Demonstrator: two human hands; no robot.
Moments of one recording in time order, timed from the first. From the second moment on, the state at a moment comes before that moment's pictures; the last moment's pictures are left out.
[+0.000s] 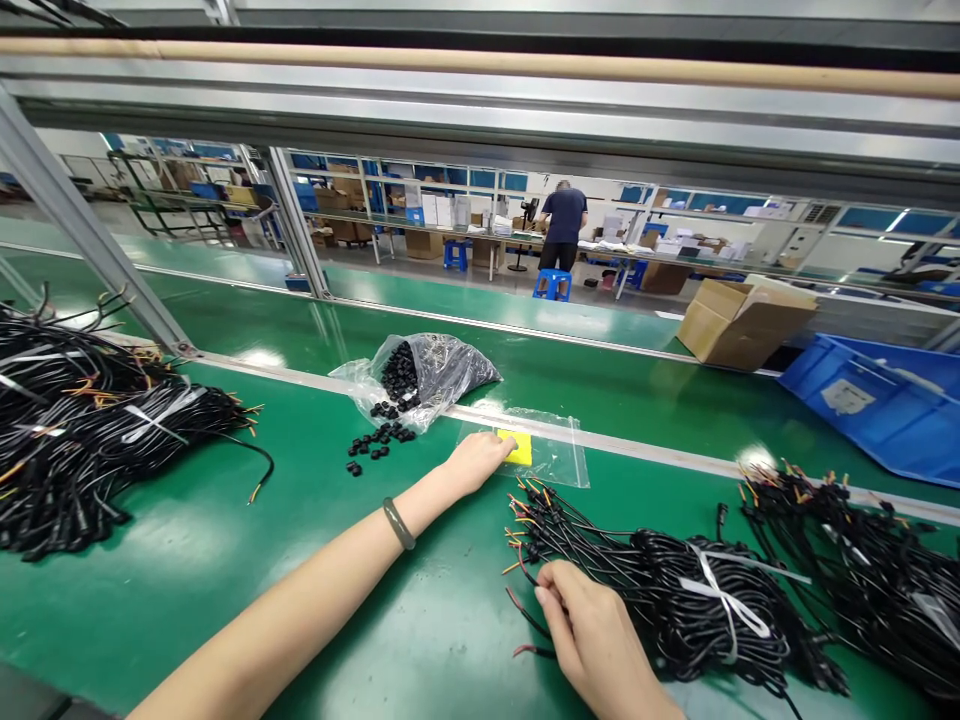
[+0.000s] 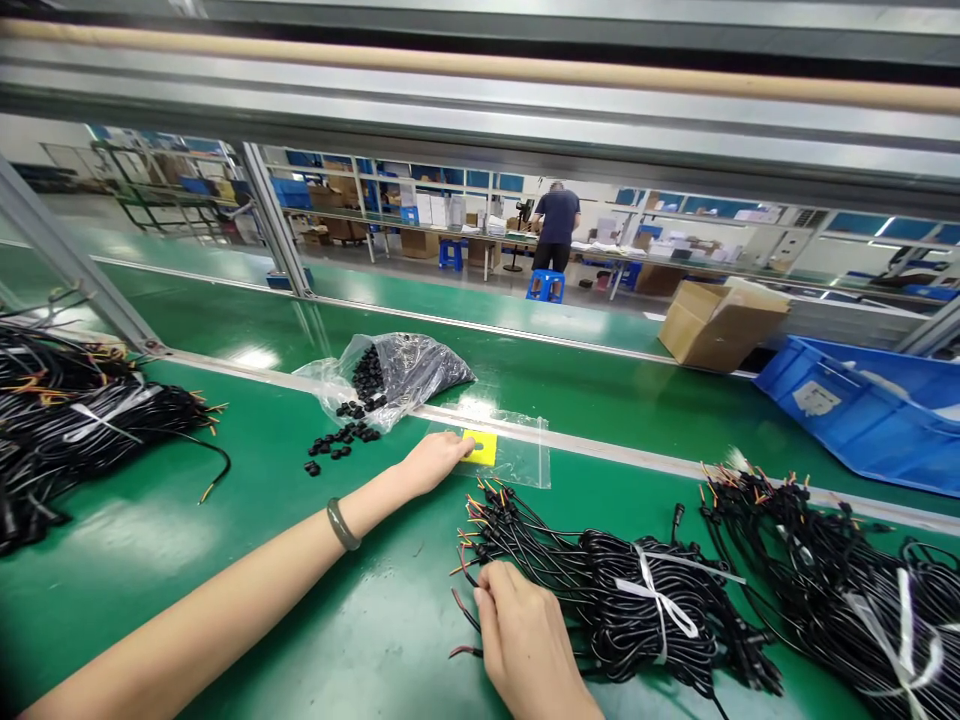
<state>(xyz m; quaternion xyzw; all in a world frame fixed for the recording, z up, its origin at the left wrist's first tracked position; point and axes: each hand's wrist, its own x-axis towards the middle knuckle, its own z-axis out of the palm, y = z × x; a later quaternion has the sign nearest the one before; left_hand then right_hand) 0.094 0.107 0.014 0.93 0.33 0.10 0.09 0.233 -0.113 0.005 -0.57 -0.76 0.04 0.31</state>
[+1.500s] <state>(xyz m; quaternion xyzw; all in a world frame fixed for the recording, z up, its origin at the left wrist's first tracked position) 0.057 -0.003 0.009 0.34 0.30 0.22 0.86 0.236 -0.112 0.011 -0.56 -0.68 0.13 0.45</state>
